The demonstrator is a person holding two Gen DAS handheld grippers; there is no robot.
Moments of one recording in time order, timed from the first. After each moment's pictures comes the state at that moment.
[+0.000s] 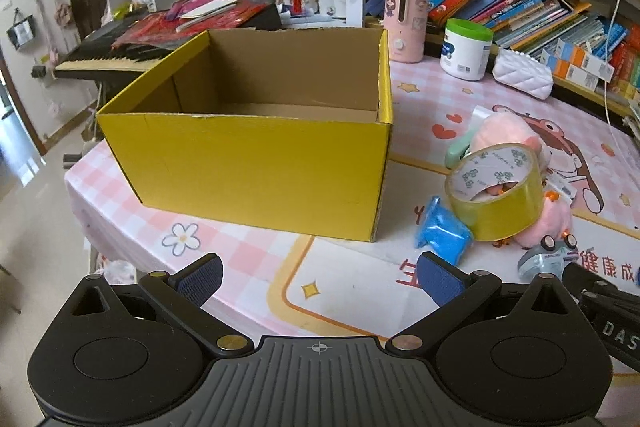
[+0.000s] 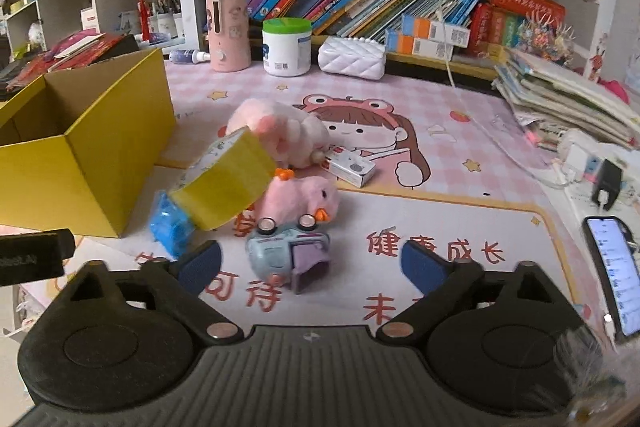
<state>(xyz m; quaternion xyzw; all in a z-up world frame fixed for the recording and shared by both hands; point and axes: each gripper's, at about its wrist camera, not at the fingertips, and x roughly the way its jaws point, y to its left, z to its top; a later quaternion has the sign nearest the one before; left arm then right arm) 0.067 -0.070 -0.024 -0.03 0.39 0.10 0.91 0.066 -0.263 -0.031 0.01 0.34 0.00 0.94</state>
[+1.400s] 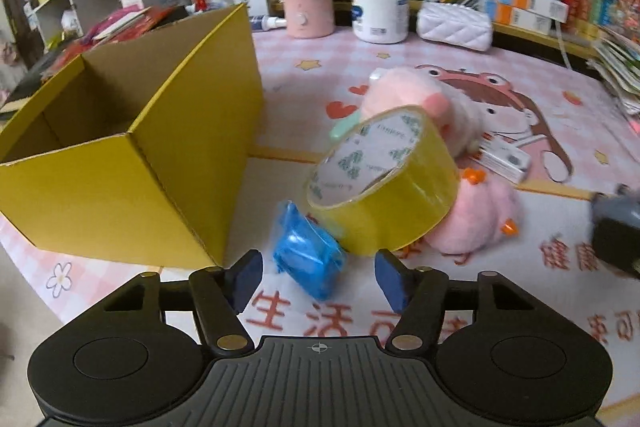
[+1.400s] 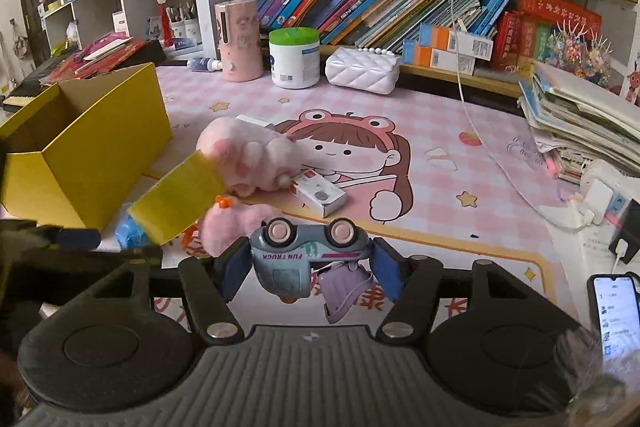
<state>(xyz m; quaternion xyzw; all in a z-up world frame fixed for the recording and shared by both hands) 0.134 -0.163 -0.066 0.03 0.41 0.04 0.91 0.093 -0.343 -0.020 0.00 0.33 0.08 0.94</state>
